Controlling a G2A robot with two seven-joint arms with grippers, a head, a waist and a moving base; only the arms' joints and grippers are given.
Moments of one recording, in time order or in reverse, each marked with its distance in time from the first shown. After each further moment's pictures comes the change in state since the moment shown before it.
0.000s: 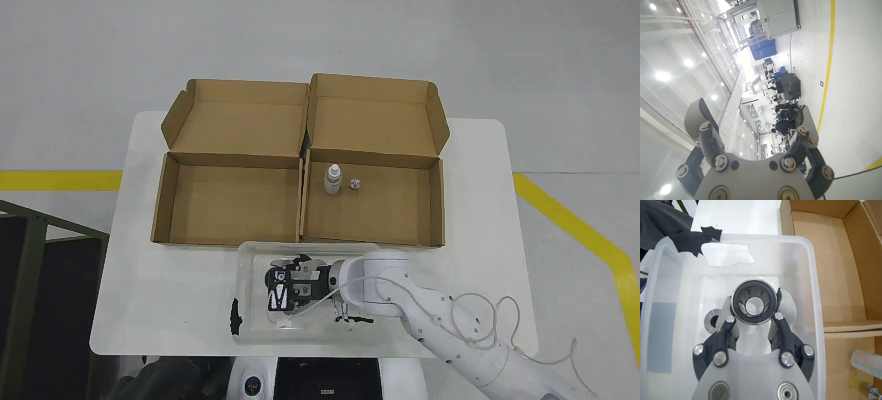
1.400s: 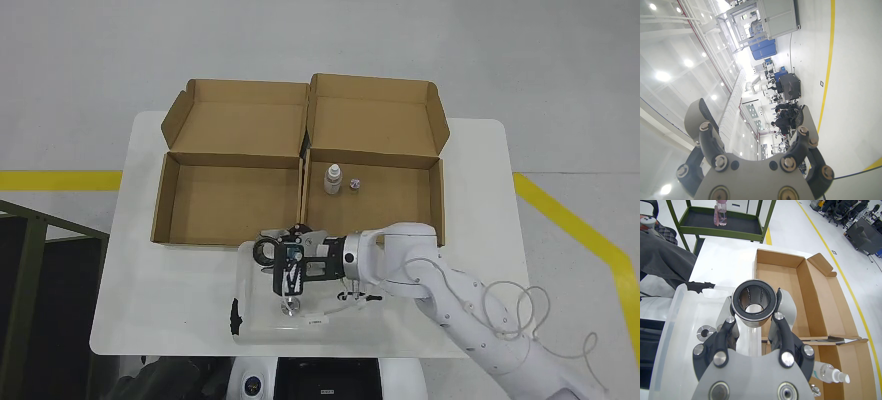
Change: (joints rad) left arm 0.000 0.000 0.000 0.000 0.000 0.000 0.000; right arm 0.065 0.008 0.124 -0.103 0.053 -0.063 -0.127
